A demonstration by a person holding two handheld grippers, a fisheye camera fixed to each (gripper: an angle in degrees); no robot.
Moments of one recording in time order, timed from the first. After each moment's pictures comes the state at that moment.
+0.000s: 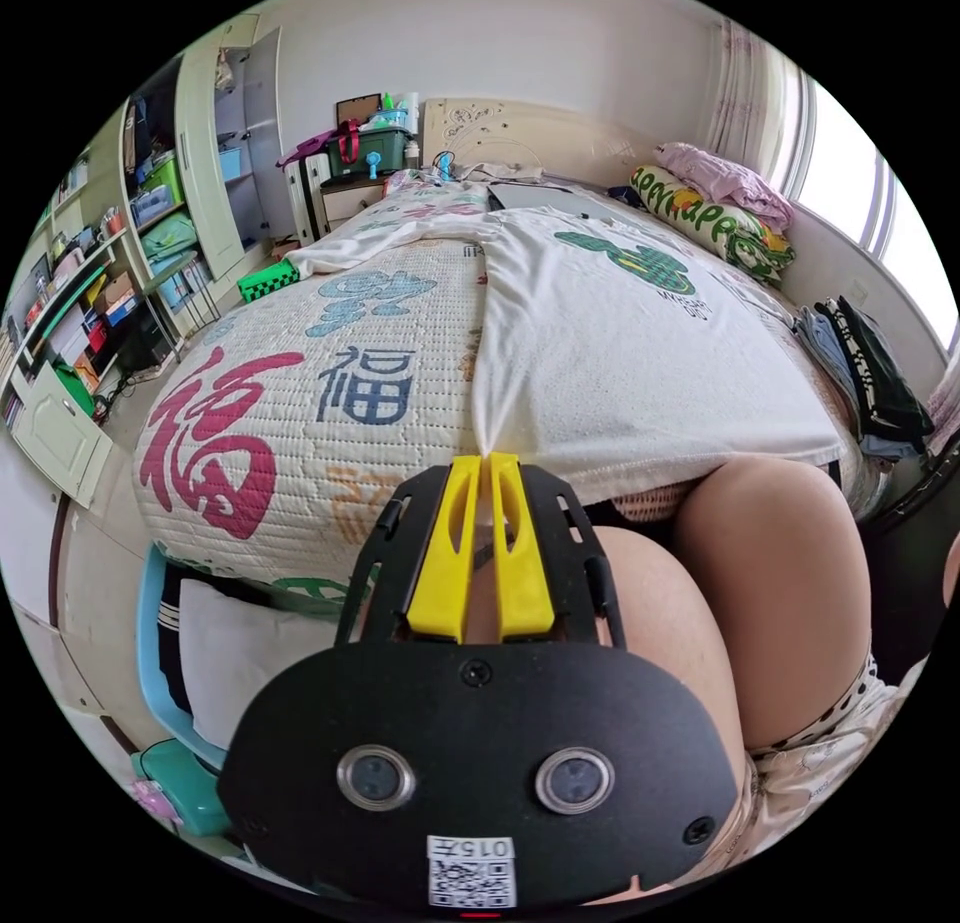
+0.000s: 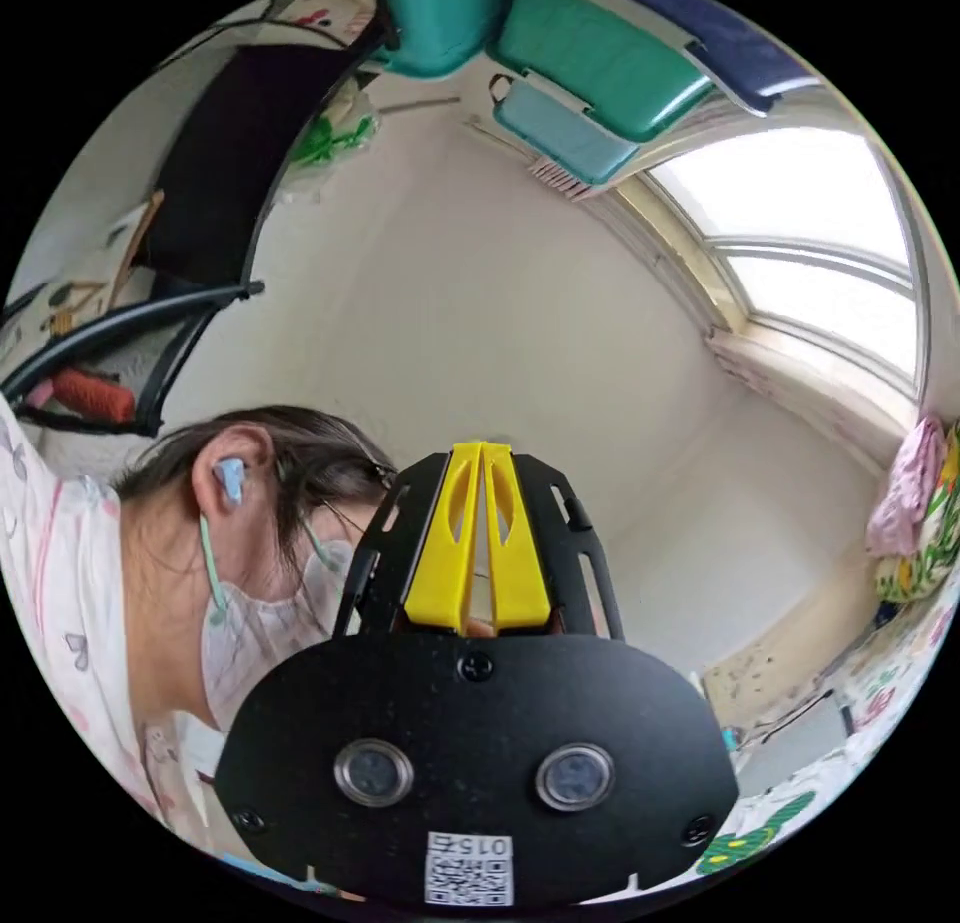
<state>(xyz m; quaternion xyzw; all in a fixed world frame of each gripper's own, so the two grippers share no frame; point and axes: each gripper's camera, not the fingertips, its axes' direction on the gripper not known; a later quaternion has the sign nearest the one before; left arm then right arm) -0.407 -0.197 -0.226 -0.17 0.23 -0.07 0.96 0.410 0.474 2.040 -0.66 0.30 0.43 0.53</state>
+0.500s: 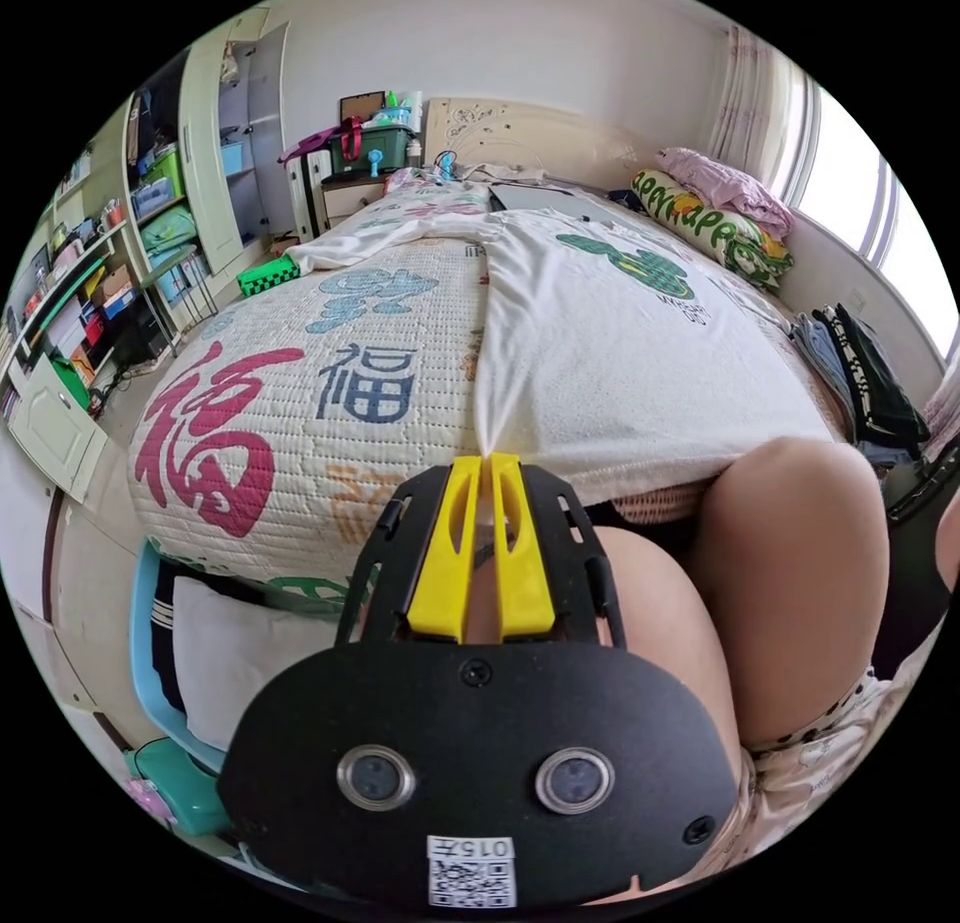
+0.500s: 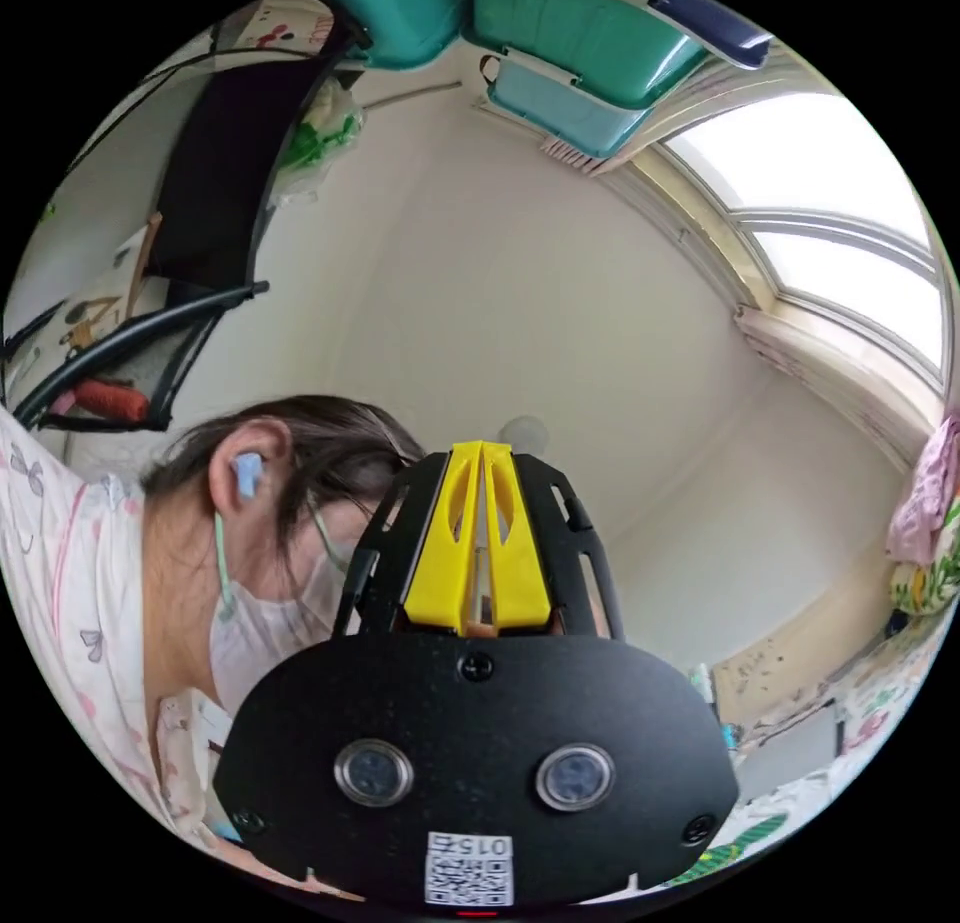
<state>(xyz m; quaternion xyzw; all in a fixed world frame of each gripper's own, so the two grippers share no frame) -0.426 -0.206 -0.214 -0.17 0.24 -0.07 0.95 0.451 0.554 1.922 -0.68 0.26 0.45 0.52</state>
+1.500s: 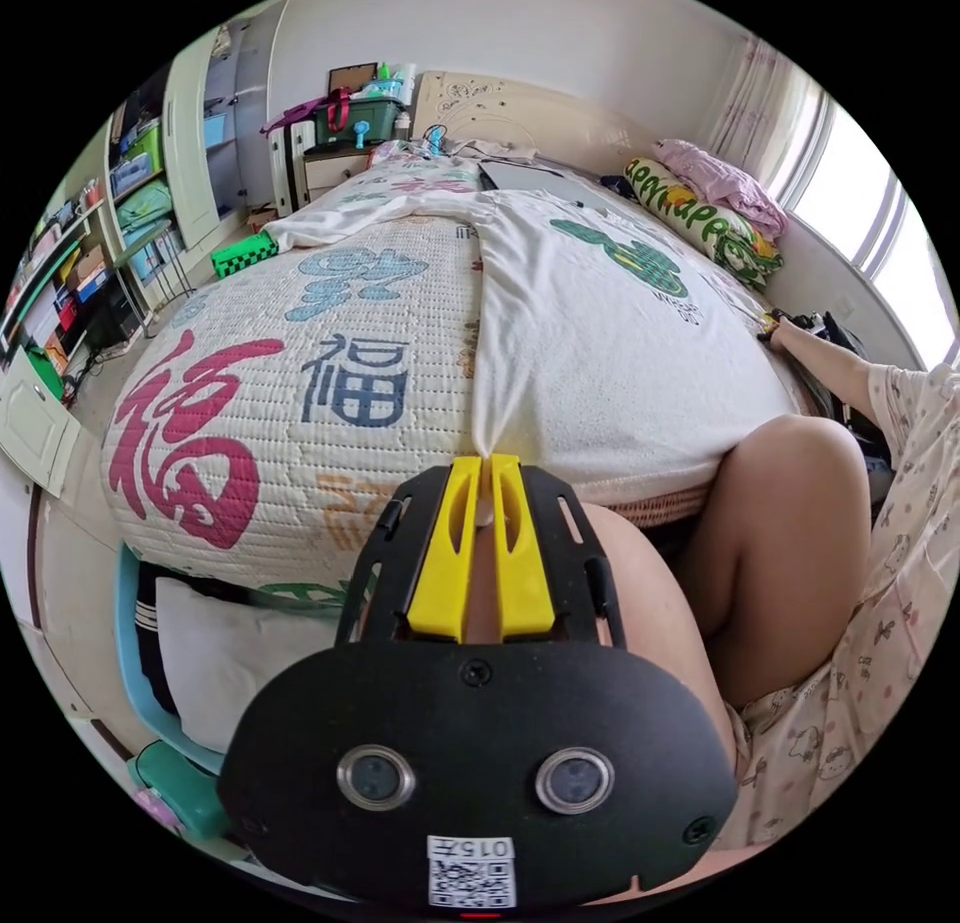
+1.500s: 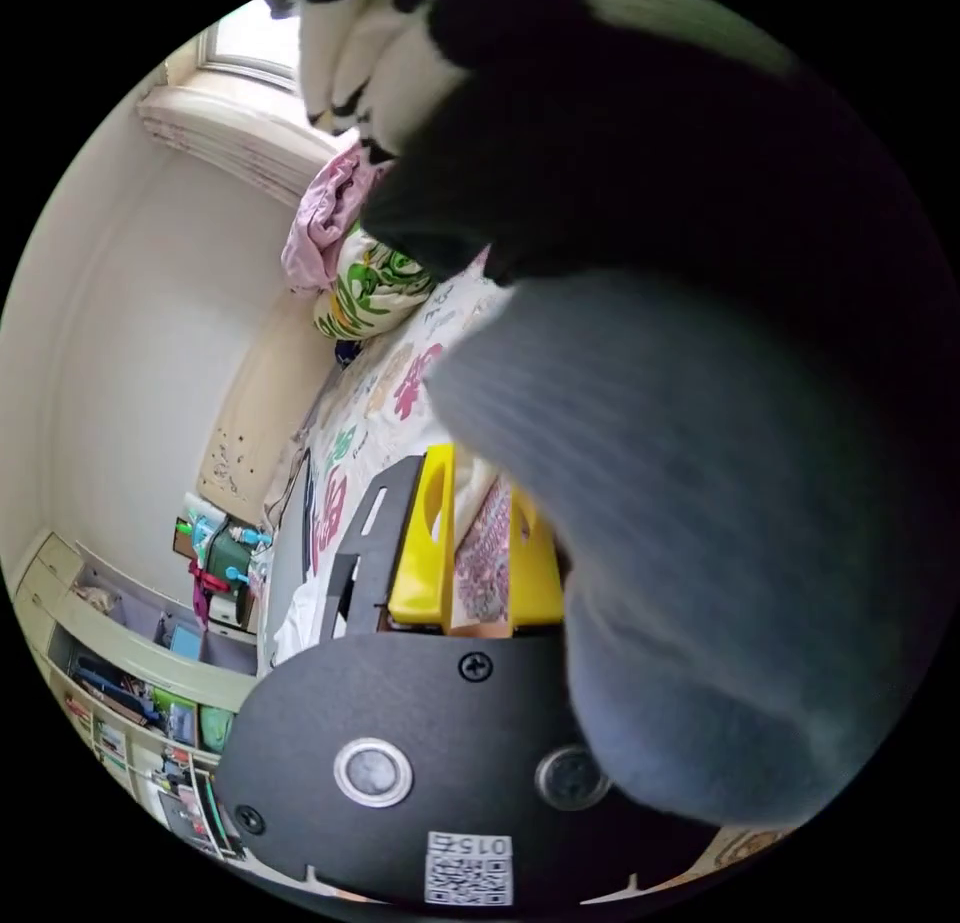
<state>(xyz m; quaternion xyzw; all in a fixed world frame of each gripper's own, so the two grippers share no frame) -0.431 -0.241 -0.139 -0.20 0.28 -0.08 0.94 0.633 0.508 0.763 -0.81 0.57 -0.02 -0.15</state>
